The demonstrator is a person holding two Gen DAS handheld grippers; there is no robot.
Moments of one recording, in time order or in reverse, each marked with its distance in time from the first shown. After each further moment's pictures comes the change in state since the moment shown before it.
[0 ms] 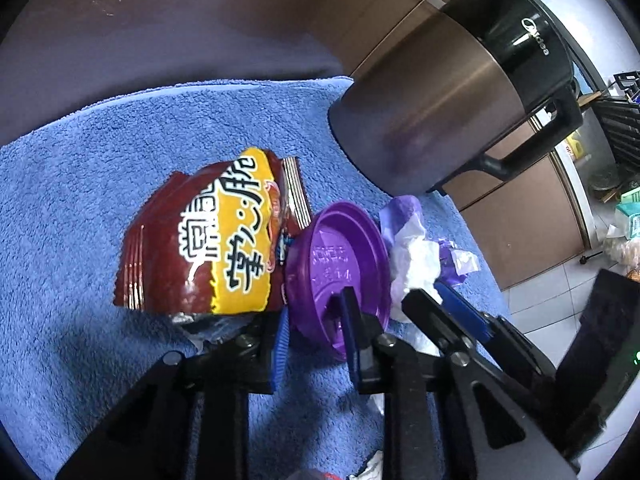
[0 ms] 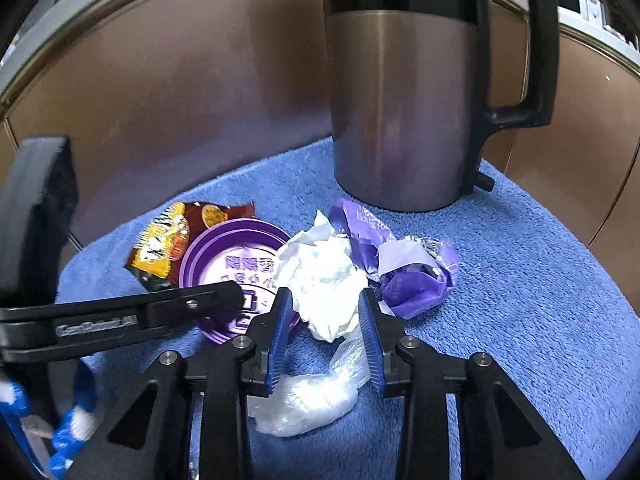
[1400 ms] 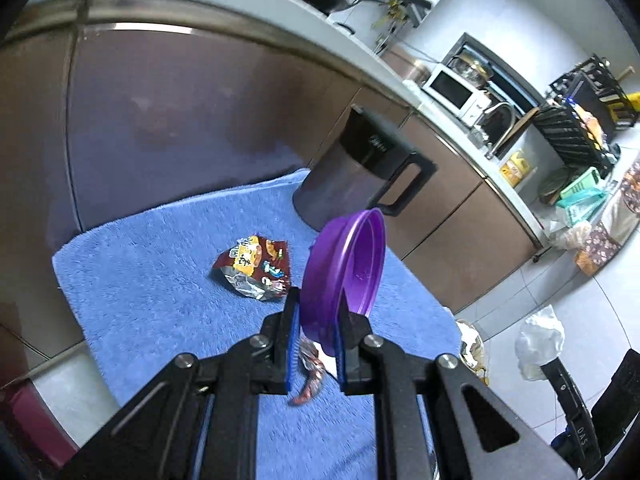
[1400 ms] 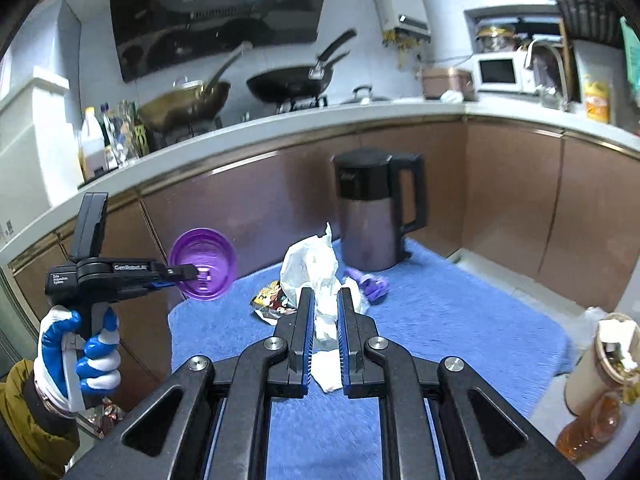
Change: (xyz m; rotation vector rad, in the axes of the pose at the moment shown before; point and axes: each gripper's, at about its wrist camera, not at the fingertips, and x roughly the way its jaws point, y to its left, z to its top) left arm -0.273 -0.034 -0.087 0.102 -0.248 -0.031; right arm -0.332 0.035 -0.095 0.064 -0.375 -0.017
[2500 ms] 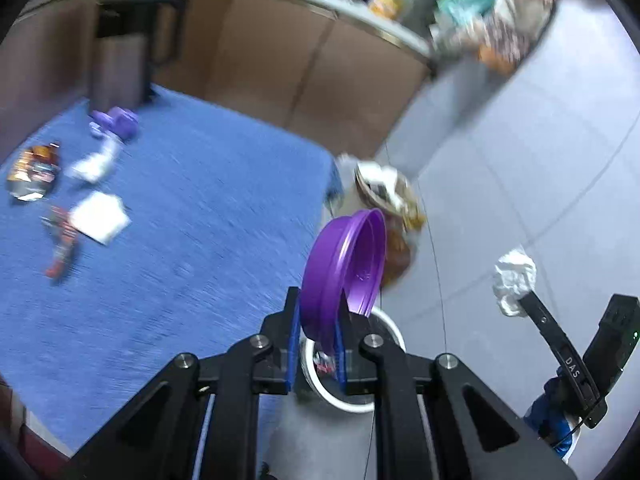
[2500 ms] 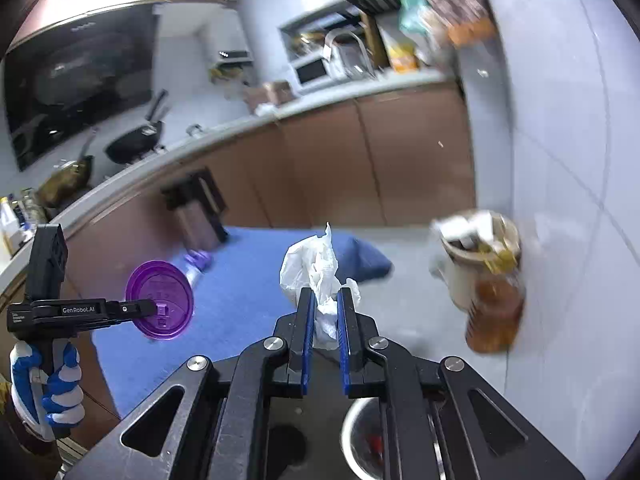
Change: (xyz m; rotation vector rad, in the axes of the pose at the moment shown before) left arm 0.077 -0.239 -0.211 0.425 0.387 -0.223; right arm -0.209 -0.162 -0.156 0.367 -0.061 -0.408
